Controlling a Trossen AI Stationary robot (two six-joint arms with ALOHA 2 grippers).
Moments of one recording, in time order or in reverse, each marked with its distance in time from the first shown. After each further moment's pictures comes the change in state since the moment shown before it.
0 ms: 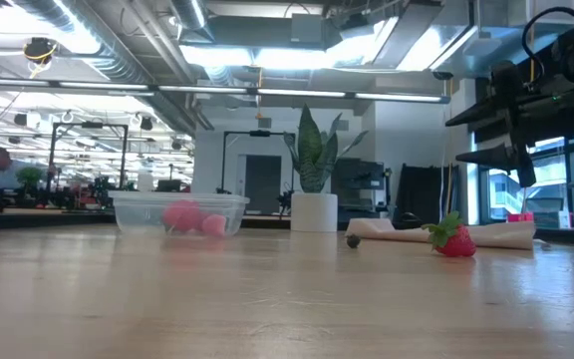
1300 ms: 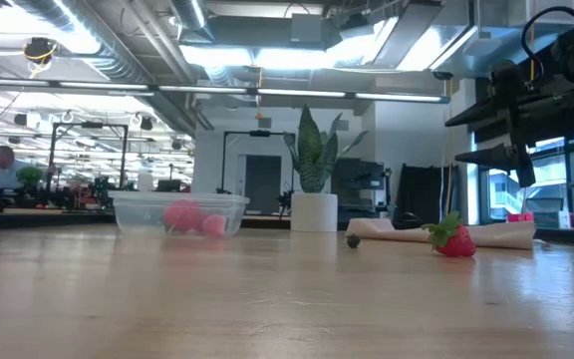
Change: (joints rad) left arm 0.017 0.006 -0.103 0.089 0.044 -0.056; right arm 0.000 0.000 0.000 -0.003 -0.020 -0.027
